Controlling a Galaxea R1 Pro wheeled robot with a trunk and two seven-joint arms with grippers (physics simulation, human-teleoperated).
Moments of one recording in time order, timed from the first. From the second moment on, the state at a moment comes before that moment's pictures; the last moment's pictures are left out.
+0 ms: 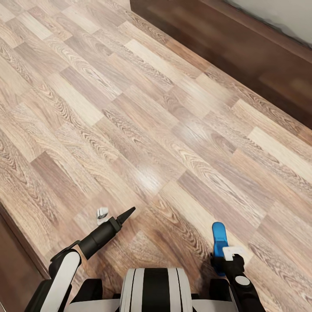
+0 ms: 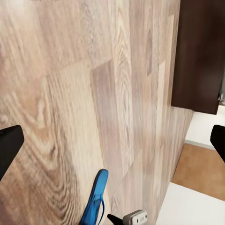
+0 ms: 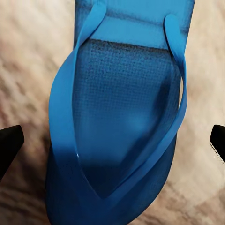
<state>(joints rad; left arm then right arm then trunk) -0.23 0.00 0.01 -1.54 0.86 0.60 -0.47 -0.22 0.07 -0.23 -1.09 0.35 0.23 0.03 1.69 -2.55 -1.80</state>
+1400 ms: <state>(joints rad) -0.23 0.00 0.01 -1.54 0.86 0.60 -0.47 -0.22 0.07 -0.23 -1.09 0.35 0.23 0.03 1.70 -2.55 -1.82</state>
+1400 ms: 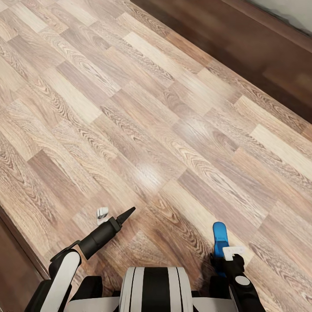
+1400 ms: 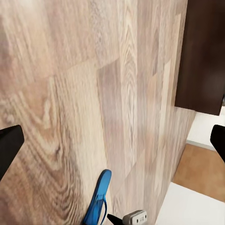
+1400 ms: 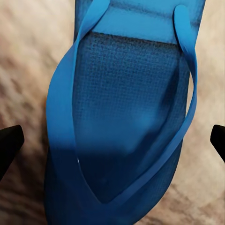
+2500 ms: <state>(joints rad) -0.23 0.00 0.01 -1.54 0.86 0.60 -0.47 -0.22 0.06 -0.23 -1.09 0.35 0.23 0.03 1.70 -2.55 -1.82</state>
